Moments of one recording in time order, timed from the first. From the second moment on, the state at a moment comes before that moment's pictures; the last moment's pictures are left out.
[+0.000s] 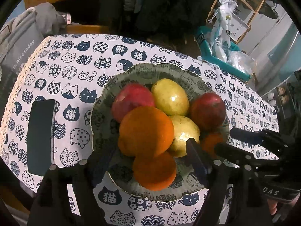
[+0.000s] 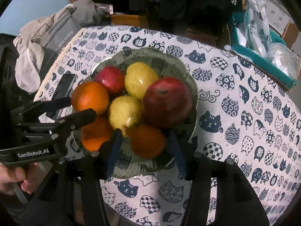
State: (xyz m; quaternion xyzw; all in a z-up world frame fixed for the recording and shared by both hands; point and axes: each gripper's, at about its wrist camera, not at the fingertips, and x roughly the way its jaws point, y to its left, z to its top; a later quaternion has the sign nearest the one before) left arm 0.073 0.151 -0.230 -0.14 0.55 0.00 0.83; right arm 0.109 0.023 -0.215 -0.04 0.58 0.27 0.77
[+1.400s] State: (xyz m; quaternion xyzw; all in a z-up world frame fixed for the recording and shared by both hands) left arm 0.002 0.131 -0.047 -0.11 0.36 0.02 0.93; right arm 0.052 -0.054 -0.016 -0.07 0.33 0.16 0.93
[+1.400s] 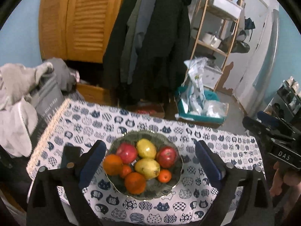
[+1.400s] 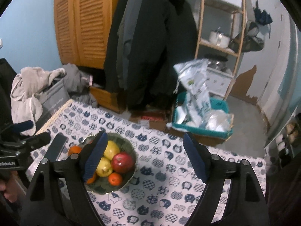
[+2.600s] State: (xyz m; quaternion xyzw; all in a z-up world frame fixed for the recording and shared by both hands) left arm -0.014 0.099 0.002 -0.03 0.27 0.07 0.96; right arm 0.031 -0.094 0.003 -0.07 0.28 0.12 0.95
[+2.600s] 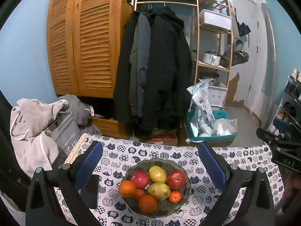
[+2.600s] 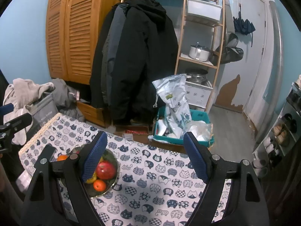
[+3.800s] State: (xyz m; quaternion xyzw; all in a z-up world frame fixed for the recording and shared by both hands) left arm -0.016 0.095 0.004 -0.04 0.28 0.07 0.96; right arm 0.030 -0.094 0.004 -0.07 0.27 0.12 0.95
